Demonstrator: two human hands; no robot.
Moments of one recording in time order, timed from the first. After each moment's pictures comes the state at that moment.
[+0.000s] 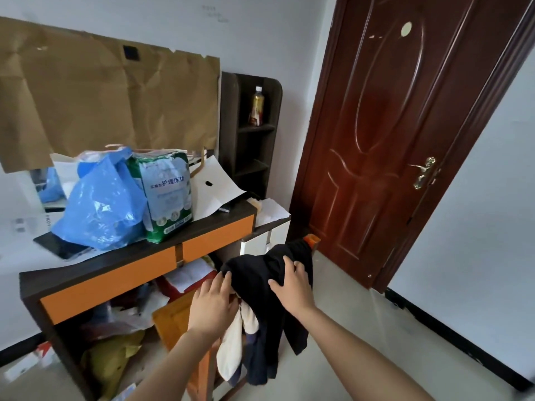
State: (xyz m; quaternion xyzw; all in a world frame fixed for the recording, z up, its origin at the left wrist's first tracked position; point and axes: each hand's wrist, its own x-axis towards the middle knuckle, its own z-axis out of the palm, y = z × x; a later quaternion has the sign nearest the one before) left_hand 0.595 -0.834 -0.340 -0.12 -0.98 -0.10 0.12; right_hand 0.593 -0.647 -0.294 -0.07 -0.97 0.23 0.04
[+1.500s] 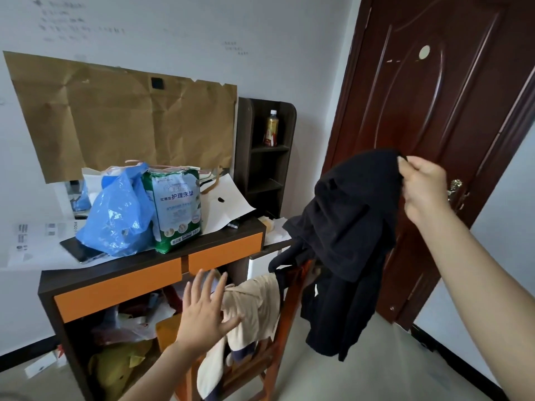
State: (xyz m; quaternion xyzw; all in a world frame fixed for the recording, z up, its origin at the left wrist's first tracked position) left_hand 0.613 -0.800 -0.322 -0.09 -0.97 -0.10 0.21; right_hand 0.570 -0.470 -0.056 0.02 -0.67 0.67 0.32
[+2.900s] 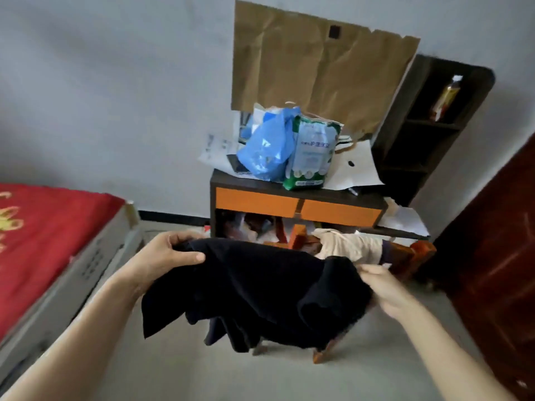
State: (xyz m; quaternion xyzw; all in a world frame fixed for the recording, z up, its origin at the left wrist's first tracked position) left_hand 0.866 -0.889 -0.232 0.17 -0.70 -0.69 0.11; right_hand 0.639 -0.590 -0.268 0.08 -0.77 0.57 -0.27
